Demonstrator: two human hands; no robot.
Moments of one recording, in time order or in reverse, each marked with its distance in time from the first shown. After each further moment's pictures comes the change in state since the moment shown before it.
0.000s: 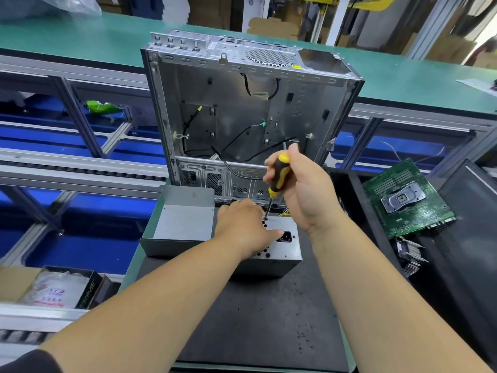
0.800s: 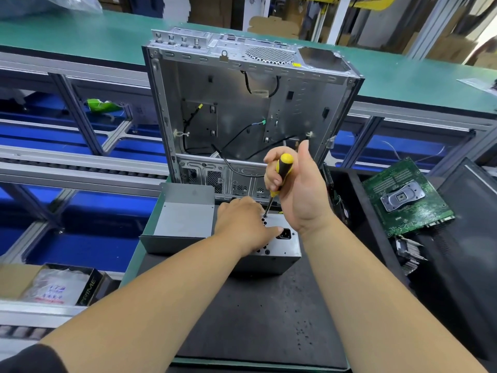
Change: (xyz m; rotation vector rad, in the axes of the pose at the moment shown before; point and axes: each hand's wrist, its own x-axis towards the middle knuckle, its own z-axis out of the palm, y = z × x) left_hand -0.002 0.001 -0.002 -0.020 -0.010 -0.020; right_hand 0.000 0.003 0.009 0.132 -0.048 -0.017
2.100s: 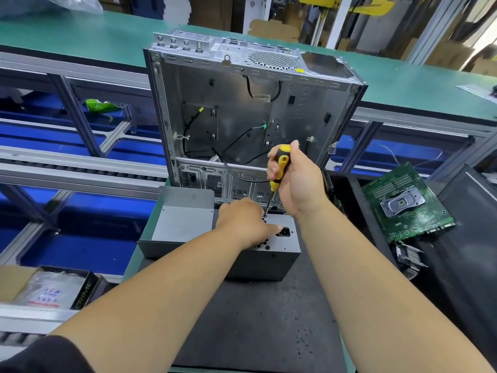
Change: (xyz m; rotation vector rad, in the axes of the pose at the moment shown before) left_hand 0.024 -0.003 -0.003 0.017 -0.126 -0.017; right_hand 0.041 0.009 -0.010 0.106 0.114 0.088
